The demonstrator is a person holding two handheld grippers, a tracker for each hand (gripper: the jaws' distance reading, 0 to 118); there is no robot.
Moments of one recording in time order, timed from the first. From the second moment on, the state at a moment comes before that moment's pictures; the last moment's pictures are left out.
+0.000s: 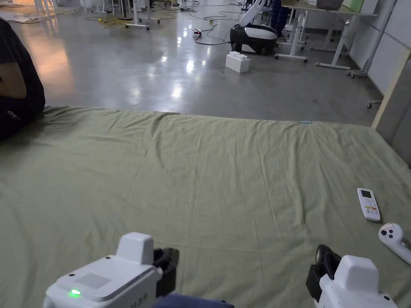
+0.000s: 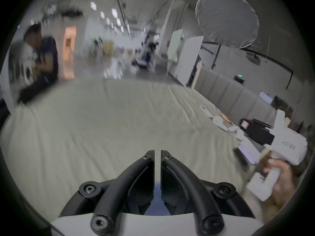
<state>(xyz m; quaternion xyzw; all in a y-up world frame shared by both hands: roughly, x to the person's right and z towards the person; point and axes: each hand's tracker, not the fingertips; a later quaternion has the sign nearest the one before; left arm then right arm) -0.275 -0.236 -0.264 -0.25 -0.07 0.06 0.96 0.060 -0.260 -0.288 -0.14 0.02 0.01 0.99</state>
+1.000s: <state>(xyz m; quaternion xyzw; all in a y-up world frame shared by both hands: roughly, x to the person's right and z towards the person) -0.355 -0.243 -0.235 -0.15 0.13 -0.01 0.98 -0.010 -0.280 -0.251 -0.17 0.11 0.07 0.98</state>
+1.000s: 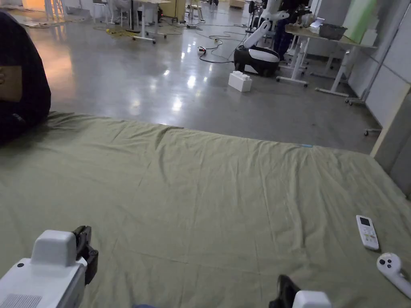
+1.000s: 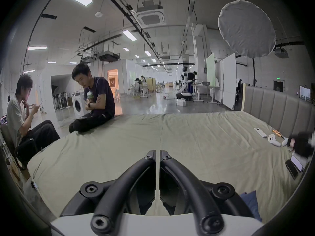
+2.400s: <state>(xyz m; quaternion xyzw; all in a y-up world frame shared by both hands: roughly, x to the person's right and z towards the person) -0.415 -0.449 -0.287 -0.43 -0.23 0.47 0.74 -0.070 -0.402 -0.255 -0.32 0.14 0.08 0.93</state>
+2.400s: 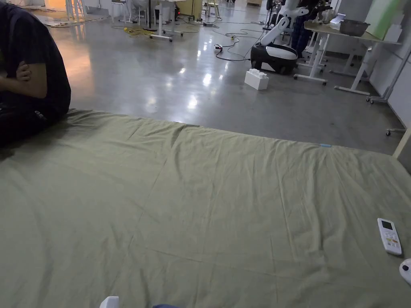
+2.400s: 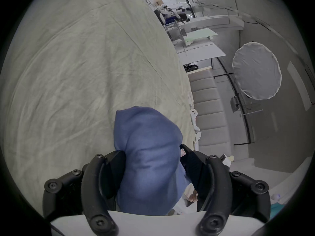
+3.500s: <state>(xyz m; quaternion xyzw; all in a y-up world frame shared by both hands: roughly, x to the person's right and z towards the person) -0.395 -0.440 -0.292 -0.47 -0.25 0.43 0.73 -0.071 -0.407 -0.258 -0.32 0.14 0.10 0.93</state>
